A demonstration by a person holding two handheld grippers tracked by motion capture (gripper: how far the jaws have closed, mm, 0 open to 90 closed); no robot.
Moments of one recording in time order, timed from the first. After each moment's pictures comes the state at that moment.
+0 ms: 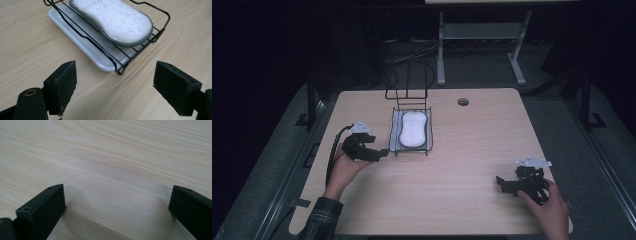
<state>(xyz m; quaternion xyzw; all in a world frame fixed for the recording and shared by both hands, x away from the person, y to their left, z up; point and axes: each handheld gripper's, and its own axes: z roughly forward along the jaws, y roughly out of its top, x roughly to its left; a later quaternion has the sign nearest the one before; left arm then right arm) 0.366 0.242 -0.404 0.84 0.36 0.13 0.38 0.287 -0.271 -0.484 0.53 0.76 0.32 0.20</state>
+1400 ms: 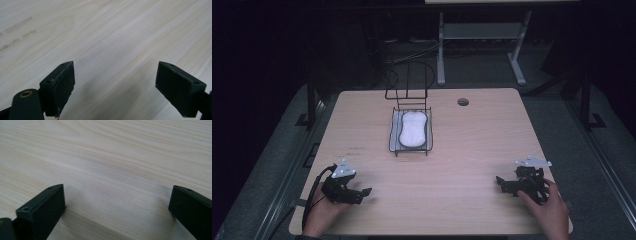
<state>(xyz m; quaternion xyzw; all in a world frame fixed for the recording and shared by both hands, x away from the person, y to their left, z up) 0.270 0.285 -0.449 0.86 0.38 0.14 0.31 0.287 -0.271 -0.484 0.53 0.76 0.32 0.20</state>
